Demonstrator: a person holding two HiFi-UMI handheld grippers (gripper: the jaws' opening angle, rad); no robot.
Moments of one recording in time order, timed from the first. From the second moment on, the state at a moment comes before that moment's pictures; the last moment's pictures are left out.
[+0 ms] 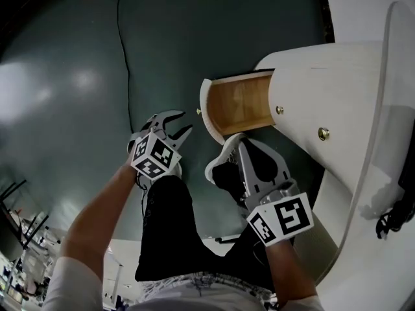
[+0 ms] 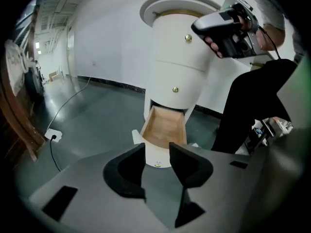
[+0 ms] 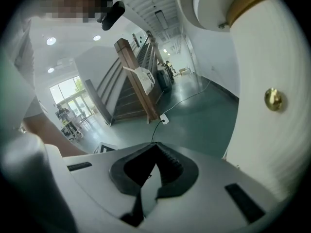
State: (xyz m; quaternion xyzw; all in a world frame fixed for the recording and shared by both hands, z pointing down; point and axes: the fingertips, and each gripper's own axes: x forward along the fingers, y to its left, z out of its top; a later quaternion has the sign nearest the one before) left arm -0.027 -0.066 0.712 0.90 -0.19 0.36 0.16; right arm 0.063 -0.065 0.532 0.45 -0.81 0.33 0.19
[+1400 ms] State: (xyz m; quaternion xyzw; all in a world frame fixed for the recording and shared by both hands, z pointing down) left arm 0.015 -0.039 0.942 0.86 -0.08 0.48 0.15; right arm 0.086 -0.049 0.621 0.47 -0.79 0.35 0.19
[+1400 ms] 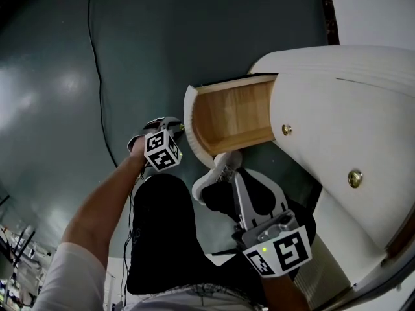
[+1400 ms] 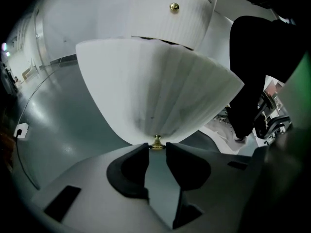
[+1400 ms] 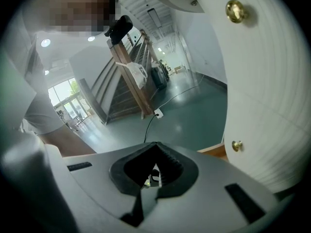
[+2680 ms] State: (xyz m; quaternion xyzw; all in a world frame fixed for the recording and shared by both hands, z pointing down) left arm 0.197 -0.078 0.934 0.90 0.04 0.43 0.07; right arm 0.121 -0.034 0.632 0.52 -0.76 0.34 0.15
